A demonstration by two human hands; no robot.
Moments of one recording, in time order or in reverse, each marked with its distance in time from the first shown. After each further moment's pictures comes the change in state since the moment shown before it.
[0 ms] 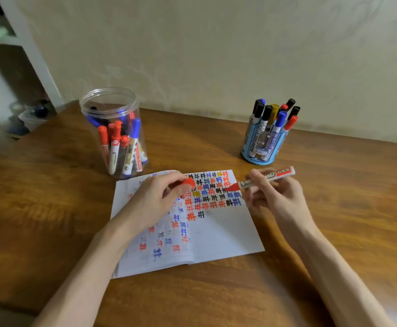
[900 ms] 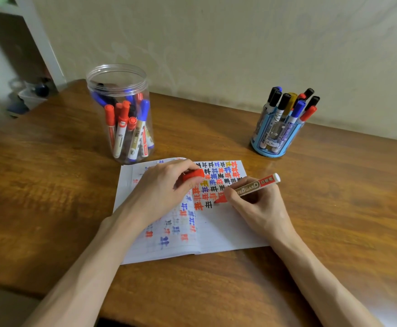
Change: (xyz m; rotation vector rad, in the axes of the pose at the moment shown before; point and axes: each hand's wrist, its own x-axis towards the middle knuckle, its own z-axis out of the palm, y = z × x) left_hand 0.001 -0.003 0.006 0.221 0.132 0.143; right_hand -0.008 0.021 0.038 -0.375 -0.113 -0.078
